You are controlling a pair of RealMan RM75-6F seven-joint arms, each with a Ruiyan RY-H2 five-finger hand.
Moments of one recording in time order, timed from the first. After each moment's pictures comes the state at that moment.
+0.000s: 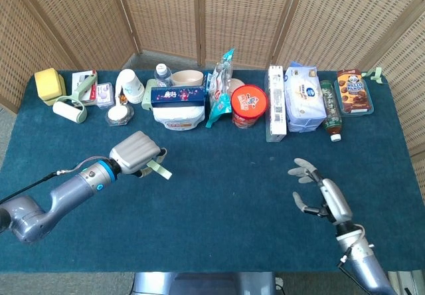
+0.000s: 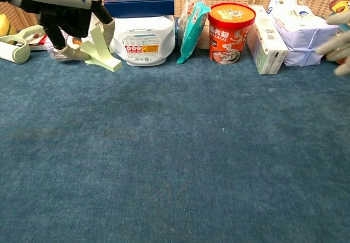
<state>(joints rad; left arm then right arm) -0.99 -1.04 -0.10 -1.74 1.34 0.64 0.17 0.26 -1.25 0.13 -1.74 -1.54 1.21 0.59</state>
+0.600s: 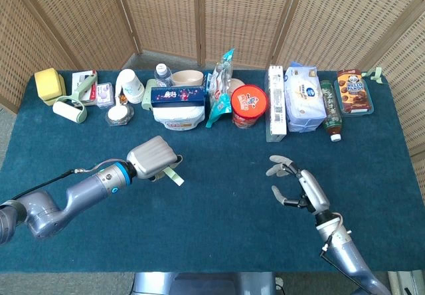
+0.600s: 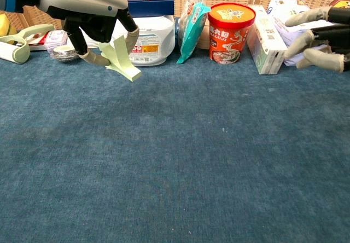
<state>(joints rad) -1.05 -1.09 -0.11 -1.73 1.39 0.61 0.22 0.35 -1.34 0.17 -1.71 -1.50 1.18 0.60</state>
